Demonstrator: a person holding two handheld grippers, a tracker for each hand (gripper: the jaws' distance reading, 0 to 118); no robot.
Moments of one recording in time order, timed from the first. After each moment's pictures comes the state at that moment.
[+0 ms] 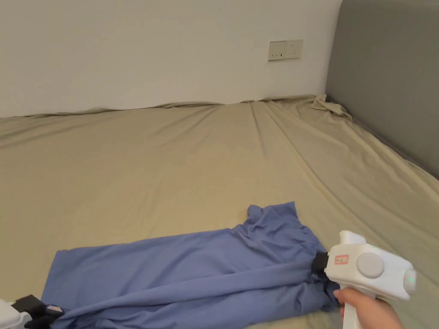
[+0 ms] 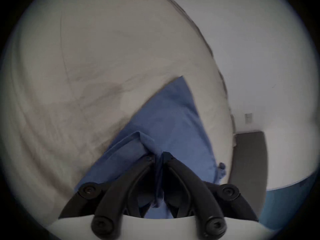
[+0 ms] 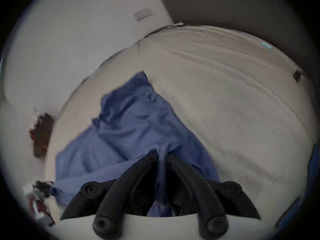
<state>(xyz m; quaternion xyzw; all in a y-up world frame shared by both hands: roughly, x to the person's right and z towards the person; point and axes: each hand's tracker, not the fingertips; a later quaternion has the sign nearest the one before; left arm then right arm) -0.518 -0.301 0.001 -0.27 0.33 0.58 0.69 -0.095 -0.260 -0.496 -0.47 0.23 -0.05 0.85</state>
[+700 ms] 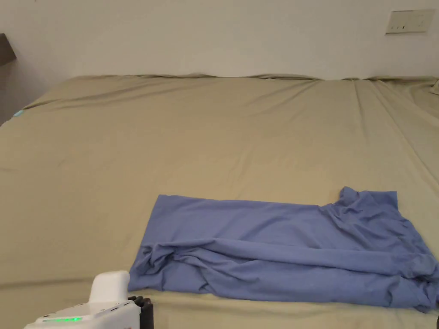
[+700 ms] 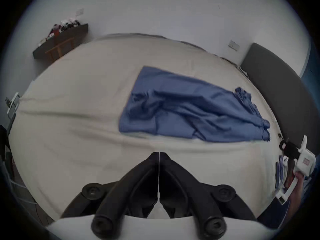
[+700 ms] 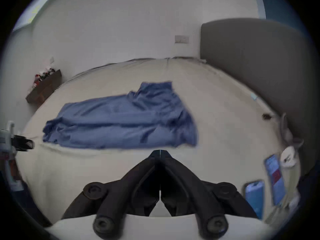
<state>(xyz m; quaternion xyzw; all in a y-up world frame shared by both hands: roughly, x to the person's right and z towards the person) -0.459 -0.242 0.091 -0.40 0.28 0.23 0.84 -0.020 -0.225 -0.311 -0.35 0.32 0.07 0.88</state>
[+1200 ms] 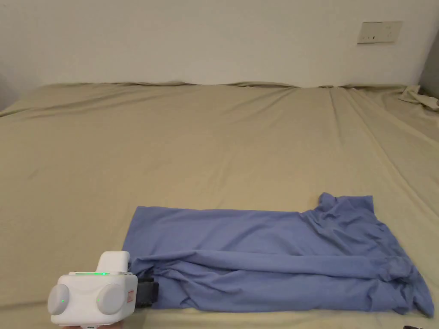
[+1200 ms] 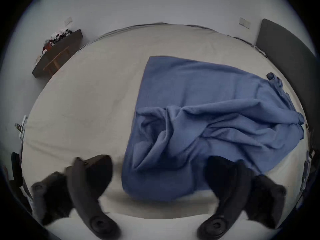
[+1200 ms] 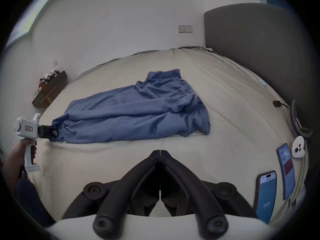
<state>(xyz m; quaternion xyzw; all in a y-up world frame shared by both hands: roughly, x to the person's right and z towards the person) -0.531 -0.252 0.011 -0.46 0.33 0.14 0.81 -0.027 -0.214 -0.317 -0.37 0.32 0.06 0.87</state>
